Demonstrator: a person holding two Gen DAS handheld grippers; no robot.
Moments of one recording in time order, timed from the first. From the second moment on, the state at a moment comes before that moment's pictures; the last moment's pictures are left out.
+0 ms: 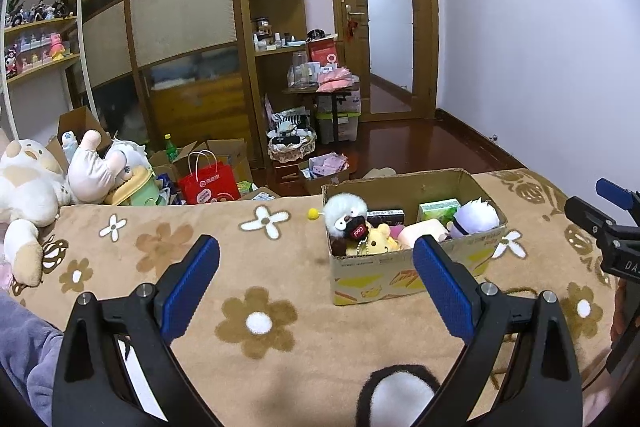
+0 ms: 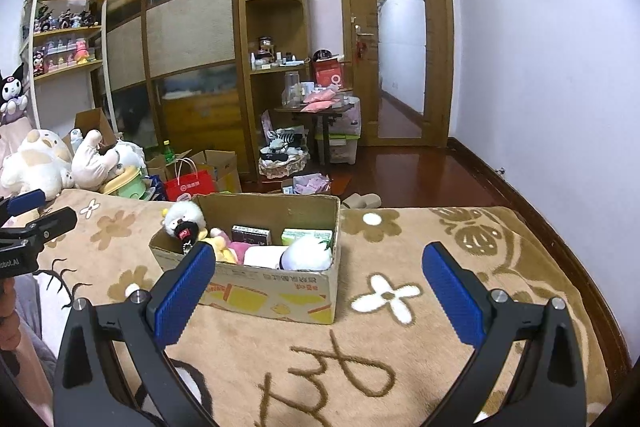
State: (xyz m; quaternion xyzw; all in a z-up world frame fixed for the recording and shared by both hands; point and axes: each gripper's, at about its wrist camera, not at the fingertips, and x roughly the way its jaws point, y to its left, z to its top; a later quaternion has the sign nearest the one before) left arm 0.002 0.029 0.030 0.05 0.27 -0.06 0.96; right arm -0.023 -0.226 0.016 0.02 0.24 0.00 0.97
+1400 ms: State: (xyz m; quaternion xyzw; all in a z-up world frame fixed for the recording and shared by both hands) left arm 0.019 0.023 0.006 0.05 0.28 -0.05 0.96; right arm -0.003 -0.233 -0.011 0.03 0.25 -0.02 0.97
